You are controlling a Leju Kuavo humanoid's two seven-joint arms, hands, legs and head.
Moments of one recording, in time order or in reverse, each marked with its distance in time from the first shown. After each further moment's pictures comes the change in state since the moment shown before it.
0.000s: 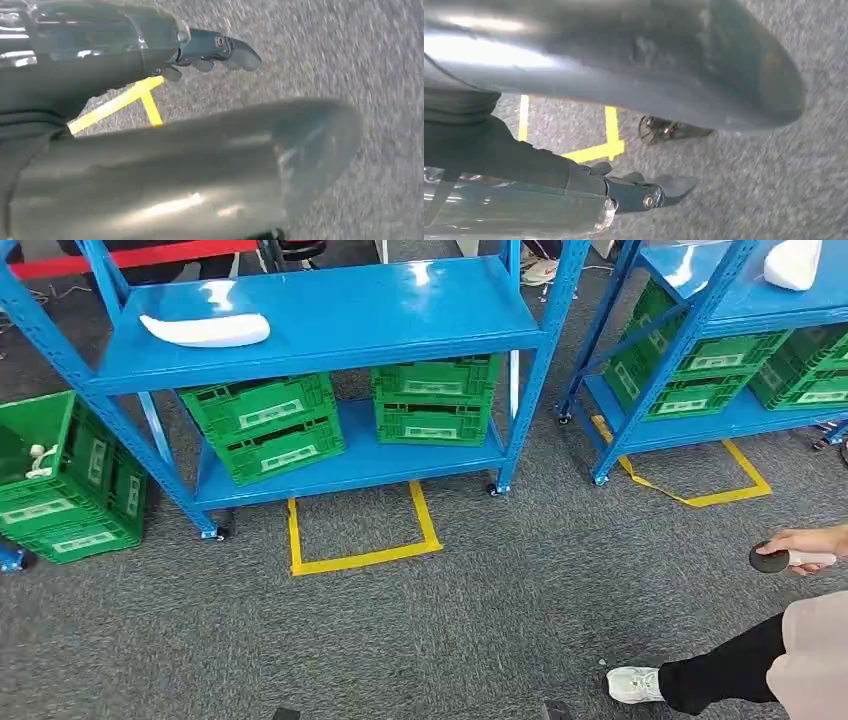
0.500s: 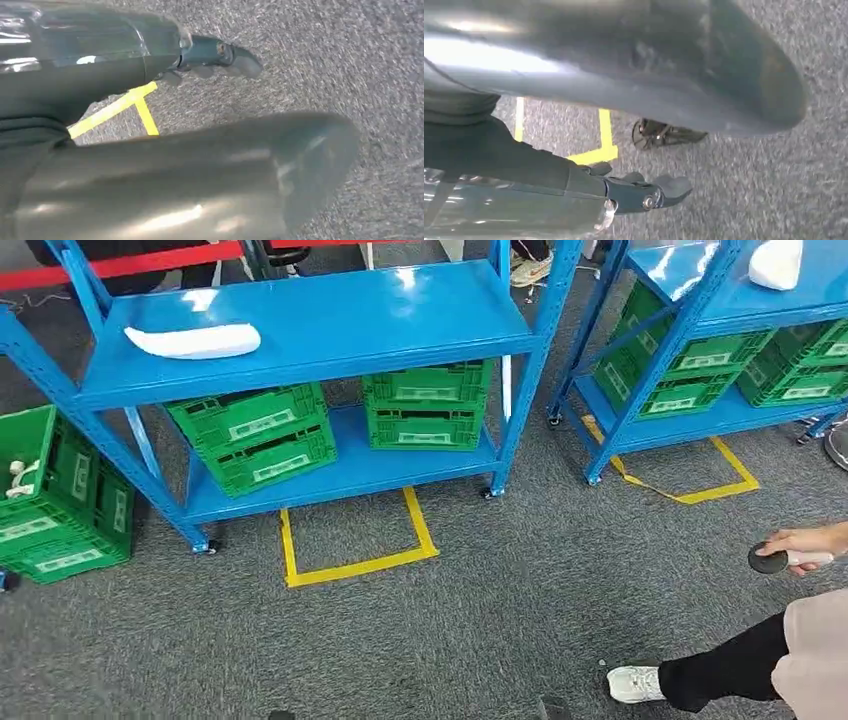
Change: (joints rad) left arm -0.001 0.003 0.000 0.001 0.000 0.000 0.003; right arm -0.001 0.001 0.000 0.000 0.000 0.003 0.000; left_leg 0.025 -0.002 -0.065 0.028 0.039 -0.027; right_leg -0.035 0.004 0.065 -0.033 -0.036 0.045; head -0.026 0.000
